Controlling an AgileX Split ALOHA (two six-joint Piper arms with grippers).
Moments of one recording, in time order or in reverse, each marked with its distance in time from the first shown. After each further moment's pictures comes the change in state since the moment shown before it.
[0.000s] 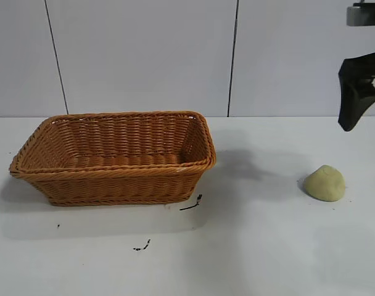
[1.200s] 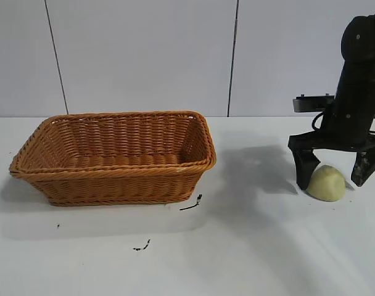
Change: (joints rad) left arm 0.000 0.000 0.000 0.000 0.000 0.000; right arm 0.000 0.437 -0.188 0.023 -0.029 -0.007
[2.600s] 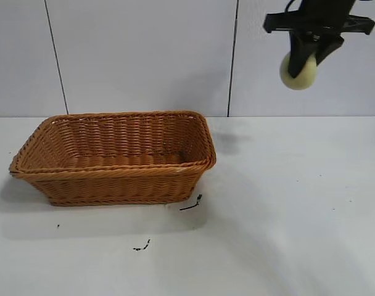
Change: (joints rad) left arm 0.000 0.000 0.000 0.000 0.000 0.000; right arm 0.168 -0.100 -0.514 0.025 0.324 0.000
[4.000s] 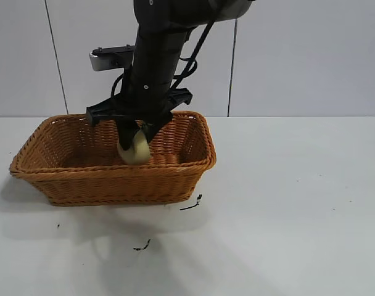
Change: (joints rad) left arm 0.000 0.000 0.000 0.000 0.000 0.000; right arm 0.428 0.307 -0.086 -0.030 -0.314 0.068
